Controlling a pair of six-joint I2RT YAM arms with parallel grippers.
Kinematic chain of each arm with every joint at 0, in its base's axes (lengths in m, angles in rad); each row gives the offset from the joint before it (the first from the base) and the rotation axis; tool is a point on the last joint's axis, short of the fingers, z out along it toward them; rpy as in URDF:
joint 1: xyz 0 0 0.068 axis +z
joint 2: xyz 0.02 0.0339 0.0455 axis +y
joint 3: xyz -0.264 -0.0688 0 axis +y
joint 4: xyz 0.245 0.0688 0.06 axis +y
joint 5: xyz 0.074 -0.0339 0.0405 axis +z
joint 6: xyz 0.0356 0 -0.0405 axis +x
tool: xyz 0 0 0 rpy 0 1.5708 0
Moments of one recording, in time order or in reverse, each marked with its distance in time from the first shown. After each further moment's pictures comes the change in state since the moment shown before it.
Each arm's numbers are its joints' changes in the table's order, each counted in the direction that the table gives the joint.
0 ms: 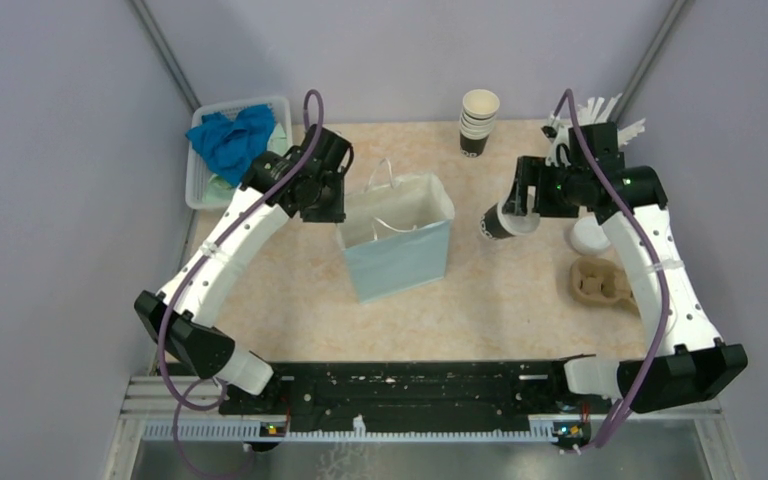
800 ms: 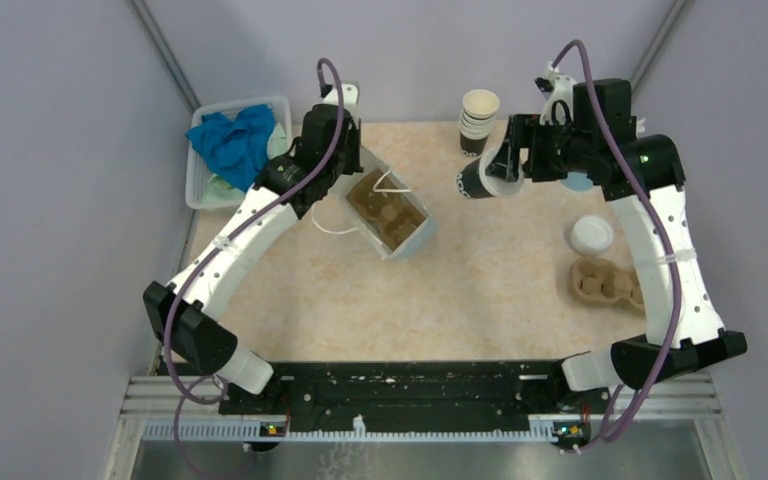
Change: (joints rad) left arm 0.010 0.046 0.032 -0.608 0.078 0.262; right arm 0.097 0.100 -0.364 0.067 0.065 0.027
